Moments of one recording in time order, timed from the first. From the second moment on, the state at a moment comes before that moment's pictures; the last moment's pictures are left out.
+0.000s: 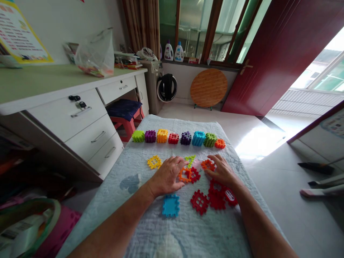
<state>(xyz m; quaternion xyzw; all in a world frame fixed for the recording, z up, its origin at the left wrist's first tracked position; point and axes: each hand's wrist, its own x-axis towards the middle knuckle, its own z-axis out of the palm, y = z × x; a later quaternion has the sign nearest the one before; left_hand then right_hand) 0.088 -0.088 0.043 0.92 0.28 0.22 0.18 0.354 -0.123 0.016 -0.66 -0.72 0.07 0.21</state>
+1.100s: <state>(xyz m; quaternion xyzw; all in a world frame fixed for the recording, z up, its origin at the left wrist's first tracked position) 0.022 -0.021 -0.008 0.74 0.57 0.33 0.16 0.330 -0.118 0.025 -0.75 -0.65 -0.01 0.09</state>
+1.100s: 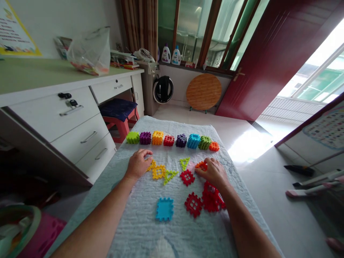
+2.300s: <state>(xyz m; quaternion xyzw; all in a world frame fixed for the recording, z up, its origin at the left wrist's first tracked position) 0.021 -0.019 -0.011 0.75 0.55 0.33 0.15 0.465 -0.001 0.049 -0.70 -0.70 0.06 0.07</state>
